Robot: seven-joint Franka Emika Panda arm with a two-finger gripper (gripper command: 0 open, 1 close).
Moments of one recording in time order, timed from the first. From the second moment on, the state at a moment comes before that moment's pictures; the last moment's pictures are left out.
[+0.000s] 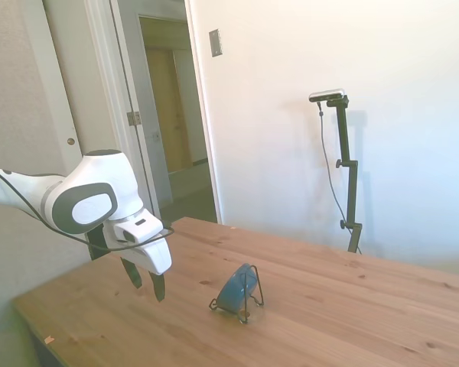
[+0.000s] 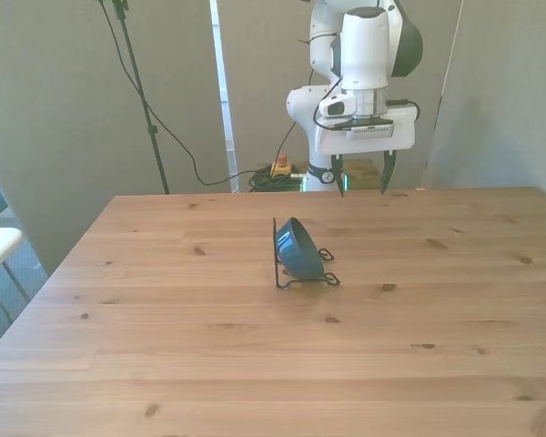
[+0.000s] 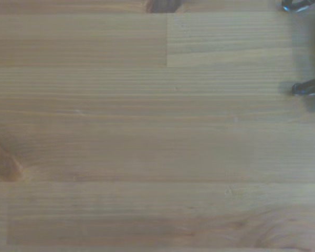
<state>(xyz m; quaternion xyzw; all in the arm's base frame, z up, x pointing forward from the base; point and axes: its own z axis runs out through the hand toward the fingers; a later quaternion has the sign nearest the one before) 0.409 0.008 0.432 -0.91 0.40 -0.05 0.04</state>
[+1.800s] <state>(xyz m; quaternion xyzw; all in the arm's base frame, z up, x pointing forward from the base) 0.522 -0.075 0.438 -0.78 0.59 -0.15 -0.13</state>
